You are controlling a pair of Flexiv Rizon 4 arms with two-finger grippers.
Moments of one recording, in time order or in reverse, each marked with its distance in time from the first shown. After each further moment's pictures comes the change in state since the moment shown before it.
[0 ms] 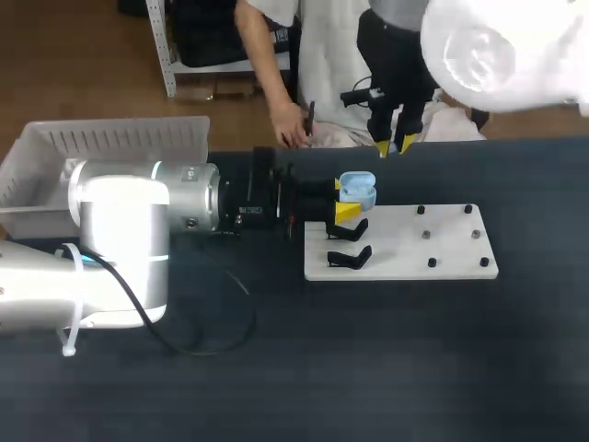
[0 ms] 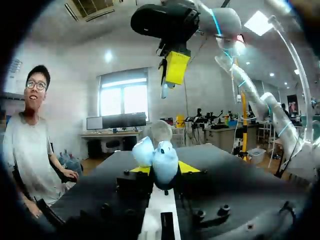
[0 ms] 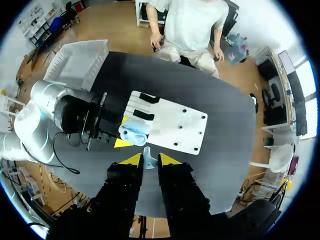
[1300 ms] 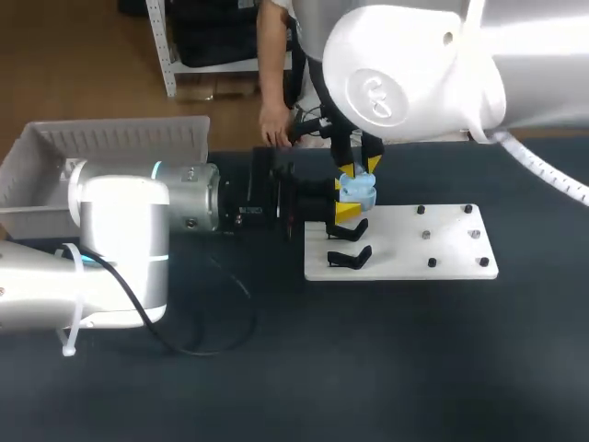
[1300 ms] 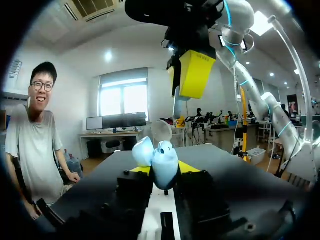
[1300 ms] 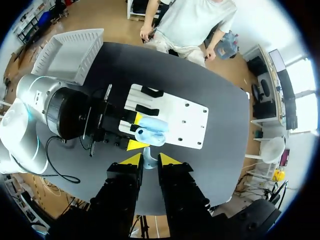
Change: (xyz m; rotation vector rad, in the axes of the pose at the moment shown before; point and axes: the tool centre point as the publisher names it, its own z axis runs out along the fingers) left arm 0.000 0.000 0.000 0.000 0.000 0.000; right arm 0.003 0.041 0.025 0.125 0.047 0.028
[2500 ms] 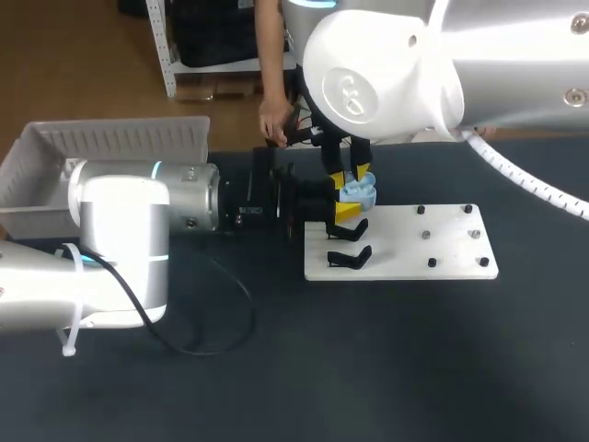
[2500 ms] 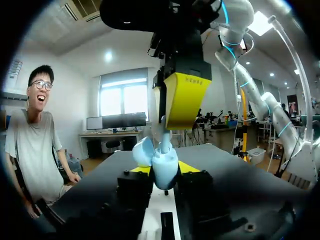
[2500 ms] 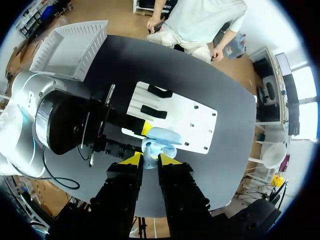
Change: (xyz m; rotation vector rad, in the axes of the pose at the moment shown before) left arm 0.000 0.000 0.000 0.000 0.000 0.000; right arm -0.012 0.010 0.026 -0.020 0.043 -0.044
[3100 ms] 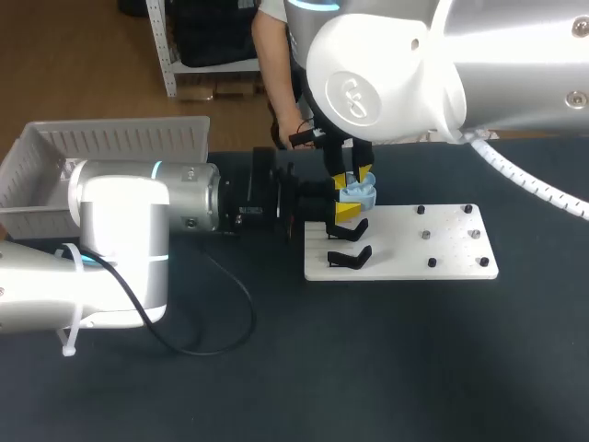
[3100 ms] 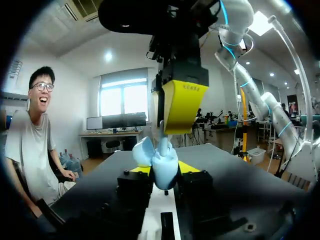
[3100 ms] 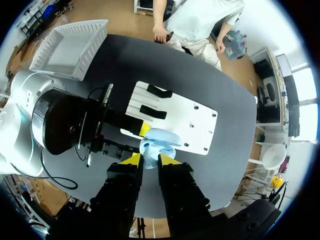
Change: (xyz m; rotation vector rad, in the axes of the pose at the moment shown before) left arm 0.000 0.000 0.000 0.000 0.000 0.000; right arm 0.000 -0.002 0.004 -0.001 0.003 -0.008
